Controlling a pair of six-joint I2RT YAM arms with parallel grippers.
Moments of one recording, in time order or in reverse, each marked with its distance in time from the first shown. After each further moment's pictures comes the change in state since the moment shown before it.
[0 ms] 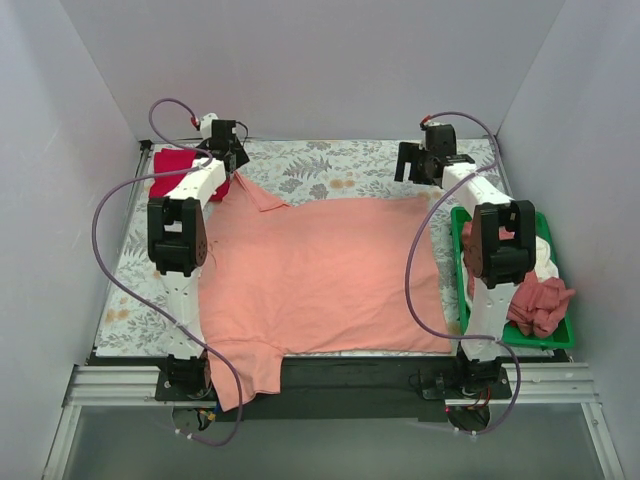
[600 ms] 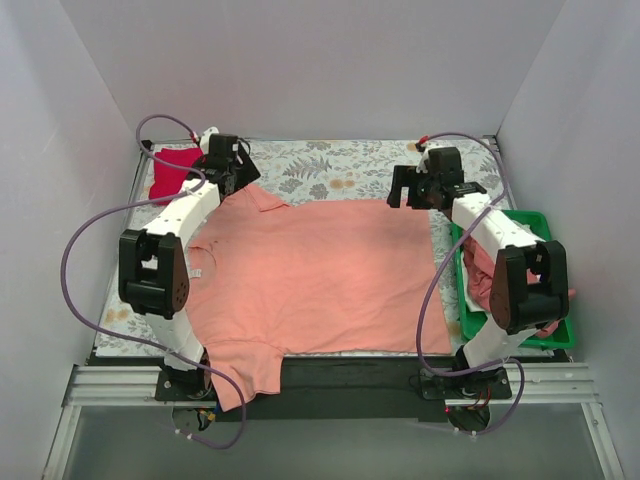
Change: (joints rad) left arm -0.076 -0.384 -0.352 -0.070 0.109 -0.106; right arm 0.047 -0.345 -0.335 0.028 -0.131 -0.004
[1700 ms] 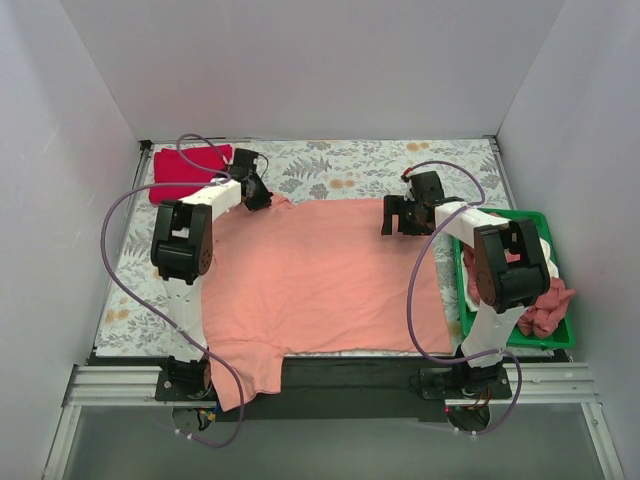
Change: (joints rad) left arm -0.027 0.317 0.064 0.023 0.239 -0.112; right arm 0.044 0.159 -0.139 0.043 0.029 0.007
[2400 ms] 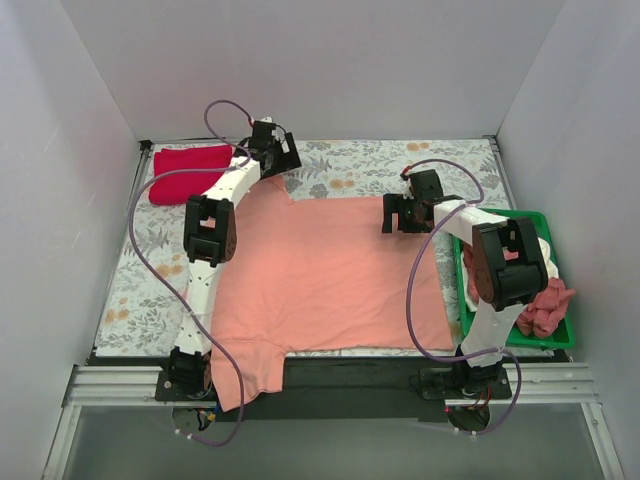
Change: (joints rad) left arm -0.035 0.410 0.696 -0.087 0.039 0.245; right arm 0.000 0.018 0.022 0.006 0.020 -0.015
